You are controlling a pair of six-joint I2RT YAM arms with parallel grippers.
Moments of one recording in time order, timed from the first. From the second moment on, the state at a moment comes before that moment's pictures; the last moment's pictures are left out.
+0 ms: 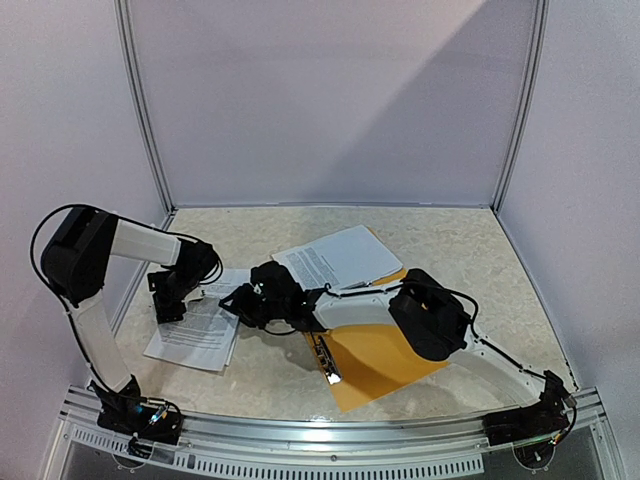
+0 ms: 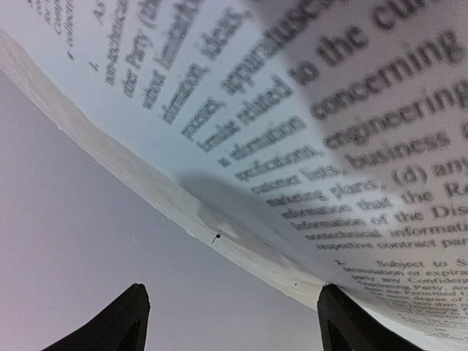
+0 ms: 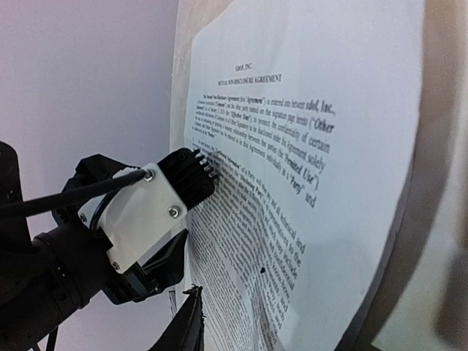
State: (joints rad) left arm -0.31 1.87 0.99 -0.83 -0.81 0.60; right arm 1.08 2.75 2.14 0.24 -0.20 1.36
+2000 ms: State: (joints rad) left arm -0.60 1.32 1.89 -1.33 0.60 0.71; right arm 1.12 1.80 1.98 -0.77 -0.34 -0.34
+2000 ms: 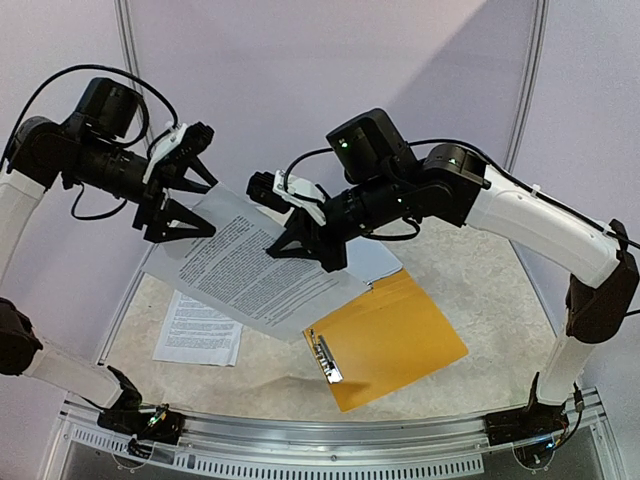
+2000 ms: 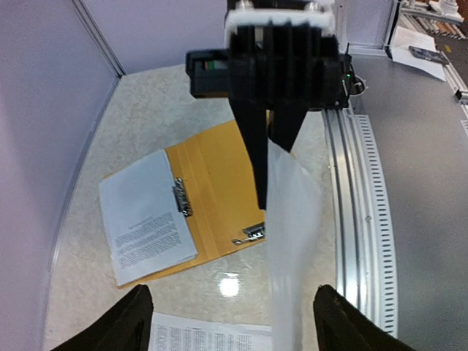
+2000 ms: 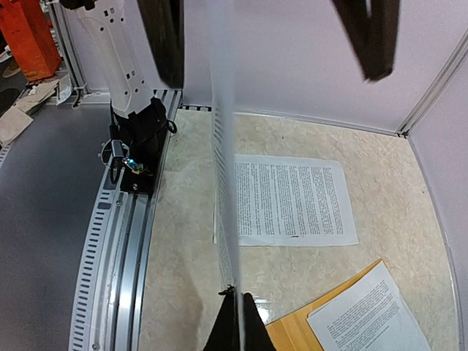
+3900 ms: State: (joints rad) left arm -0.52 1.30 2.28 -1.35 0.48 0.39; right arm 0.91 1.30 1.01 0.64 -0.59 0.23
